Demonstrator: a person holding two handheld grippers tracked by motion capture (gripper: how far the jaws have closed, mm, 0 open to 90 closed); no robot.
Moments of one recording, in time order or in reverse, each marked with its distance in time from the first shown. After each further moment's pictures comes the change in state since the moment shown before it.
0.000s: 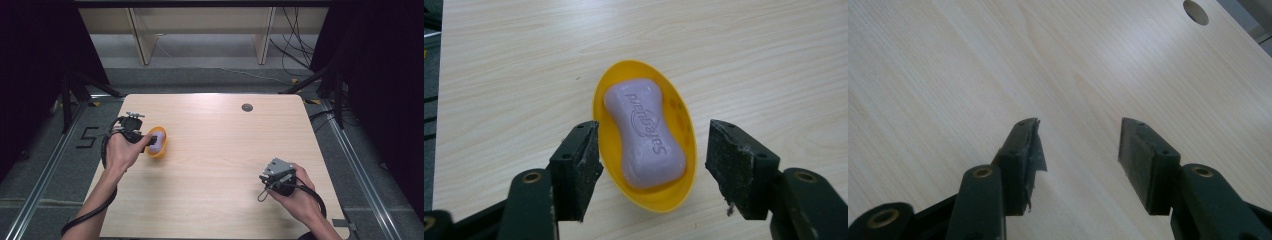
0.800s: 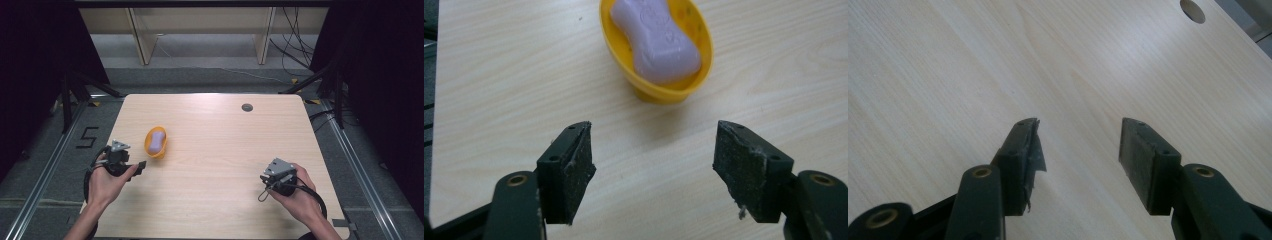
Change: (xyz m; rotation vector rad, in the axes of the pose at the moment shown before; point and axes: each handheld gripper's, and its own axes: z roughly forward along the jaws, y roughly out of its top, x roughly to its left) left arm 0.017 -0.096 -0.010 -0.049 -0.011 0.077; right arm -0.001 -0.001 -0.001 0.003 -0.001 0.006
